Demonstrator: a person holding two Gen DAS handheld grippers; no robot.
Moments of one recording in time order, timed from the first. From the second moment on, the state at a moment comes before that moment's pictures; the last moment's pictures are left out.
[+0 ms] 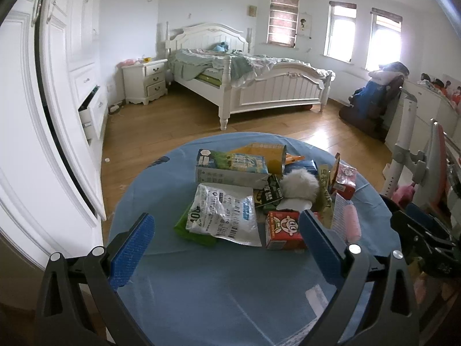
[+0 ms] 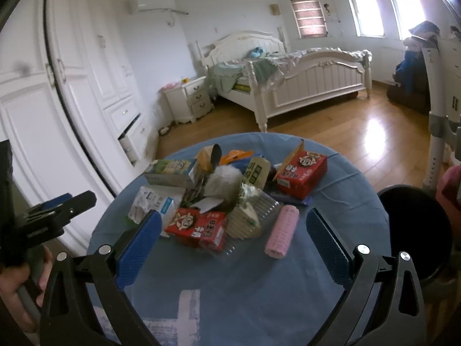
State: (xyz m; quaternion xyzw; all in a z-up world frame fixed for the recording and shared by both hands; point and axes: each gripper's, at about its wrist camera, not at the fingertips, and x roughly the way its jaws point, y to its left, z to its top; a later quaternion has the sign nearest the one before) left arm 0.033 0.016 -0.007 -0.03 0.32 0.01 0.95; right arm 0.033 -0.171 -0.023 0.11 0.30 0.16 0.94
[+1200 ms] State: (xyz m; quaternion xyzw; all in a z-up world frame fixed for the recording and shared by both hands) left arm 0.036 0.014 -0.010 -0.03 0.33 0.01 0.94; right arm 0.028 -0.170 -0.022 0.11 0.30 0.16 0.93
